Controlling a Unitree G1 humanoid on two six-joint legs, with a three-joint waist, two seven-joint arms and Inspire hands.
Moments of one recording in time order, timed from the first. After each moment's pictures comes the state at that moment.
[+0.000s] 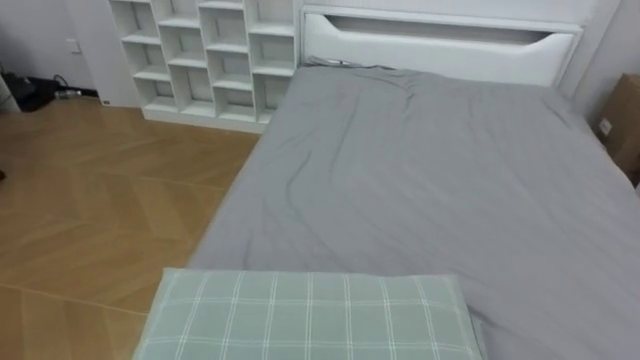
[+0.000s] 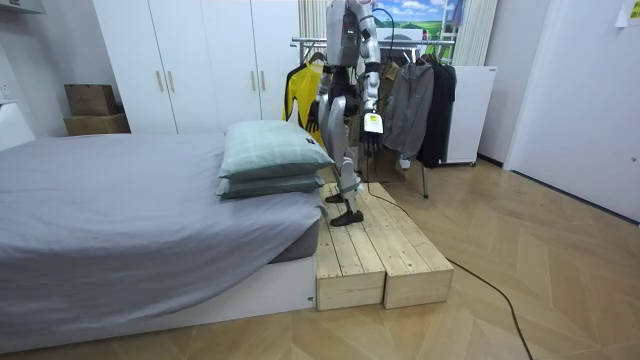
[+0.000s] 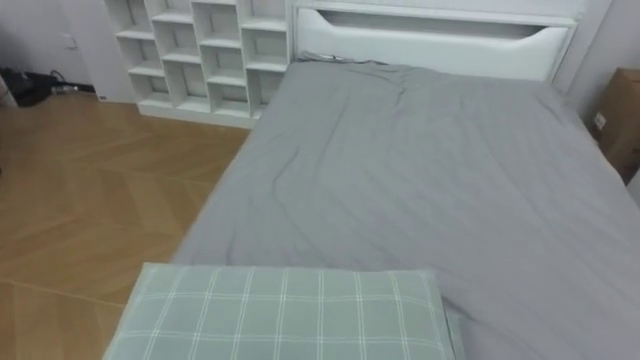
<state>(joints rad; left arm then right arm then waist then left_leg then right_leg) 0.31 0.22 0.13 1.20 0.17 -0.11 0.32 0.10 -0.26 0.02 1.32 0.02 -0.06 0.04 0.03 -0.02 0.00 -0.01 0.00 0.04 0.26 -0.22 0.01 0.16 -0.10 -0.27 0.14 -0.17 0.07</state>
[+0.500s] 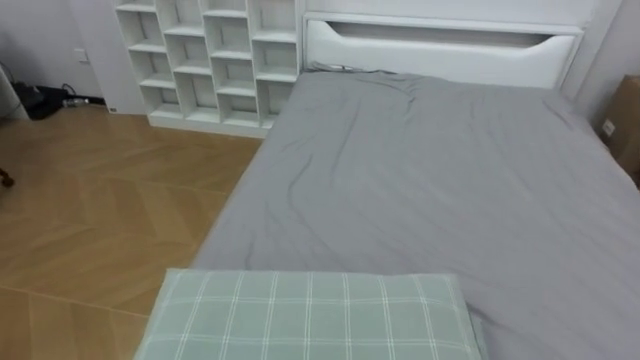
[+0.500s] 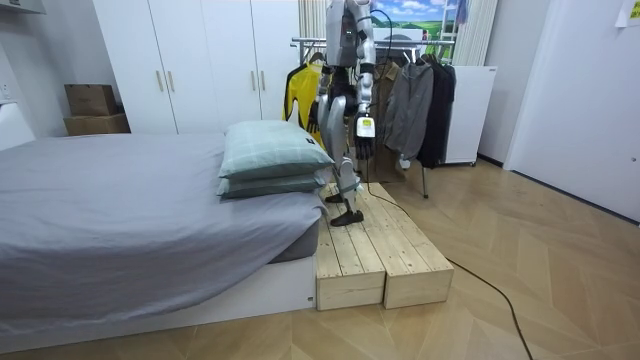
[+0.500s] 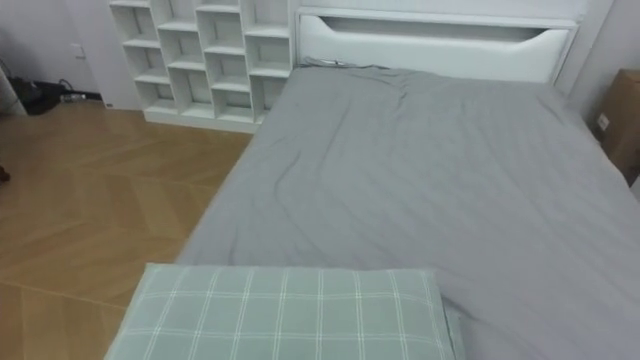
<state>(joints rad) 0.26 0.18 0.11 1.16 0.17 0.04 0.16 0.09 -0.26 0.01 1.32 -0.02 0.01 0.04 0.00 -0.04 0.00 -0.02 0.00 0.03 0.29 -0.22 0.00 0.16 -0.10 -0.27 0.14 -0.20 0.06</state>
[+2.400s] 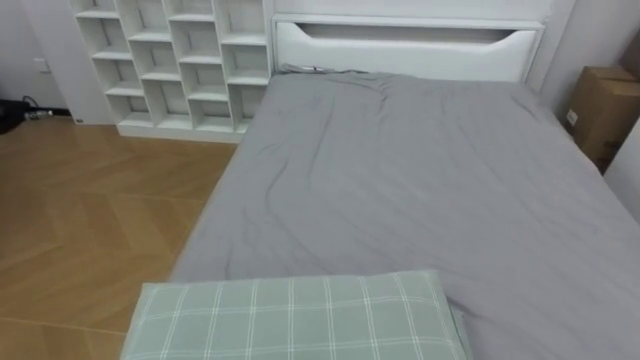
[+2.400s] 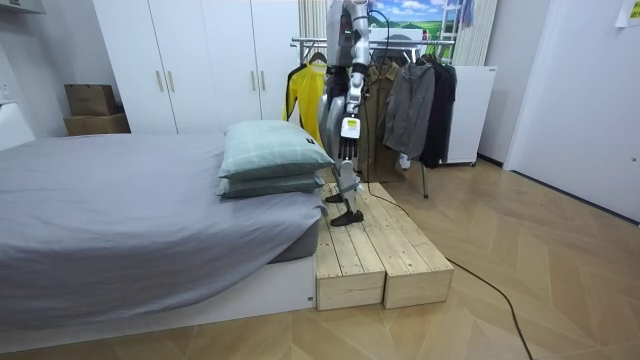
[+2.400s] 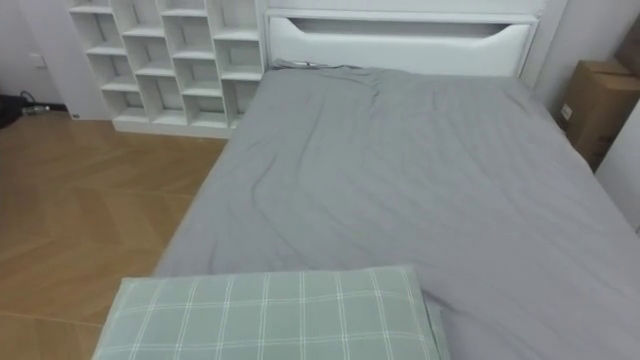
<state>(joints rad) 0.19 0.18 0.03 1.16 0.19 0.07 0.10 0.12 -0.23 0.01 1.32 -0.17 0.18 0.03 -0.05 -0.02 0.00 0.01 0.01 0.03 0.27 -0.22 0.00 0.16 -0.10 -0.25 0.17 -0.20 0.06</state>
